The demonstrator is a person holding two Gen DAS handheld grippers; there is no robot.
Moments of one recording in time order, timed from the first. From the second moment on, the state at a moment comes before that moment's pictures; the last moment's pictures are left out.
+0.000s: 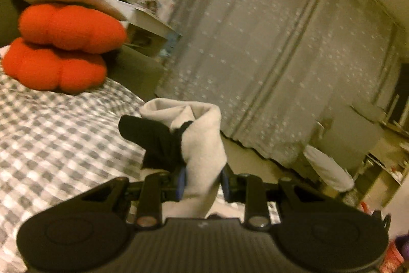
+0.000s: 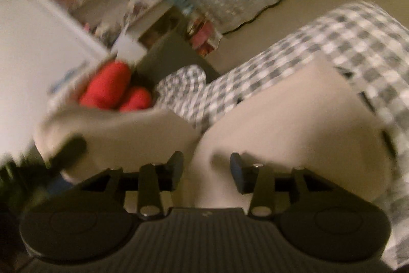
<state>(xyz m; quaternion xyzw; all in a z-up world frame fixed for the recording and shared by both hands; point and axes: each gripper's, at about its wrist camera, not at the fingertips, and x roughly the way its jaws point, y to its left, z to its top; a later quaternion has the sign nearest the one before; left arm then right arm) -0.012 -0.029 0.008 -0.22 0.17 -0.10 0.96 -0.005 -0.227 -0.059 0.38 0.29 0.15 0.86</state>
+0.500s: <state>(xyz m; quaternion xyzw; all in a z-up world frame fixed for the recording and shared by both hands) 0.002 -0.094 -0.017 -0.12 0.24 -0.21 0.94 -0.023 -0.310 -0.062 0.55 0.26 0.16 0.78</state>
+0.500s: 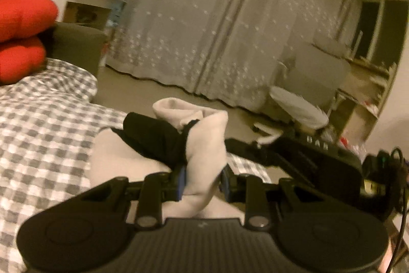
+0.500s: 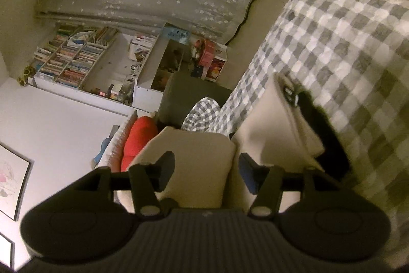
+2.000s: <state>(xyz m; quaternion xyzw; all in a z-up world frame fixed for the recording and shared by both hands) 0.053 -0.019 -0.041 -0.09 0.21 -0.23 0.95 -0.019 -0.233 -0.027 0.19 0.20 0.06 0.96</state>
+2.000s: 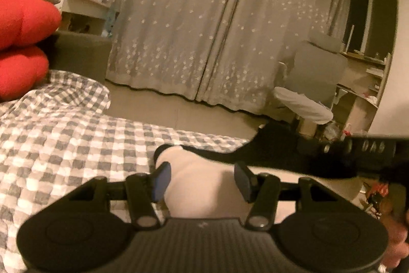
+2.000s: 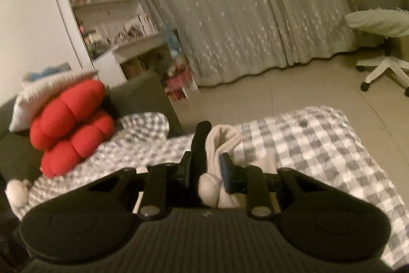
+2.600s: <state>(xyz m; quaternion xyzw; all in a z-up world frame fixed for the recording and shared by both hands) 0.040 -0.050 -0.045 -0.04 0.19 -0.28 0.94 -0.022 -0.286 -0.041 0.30 0.22 0.06 0.93</state>
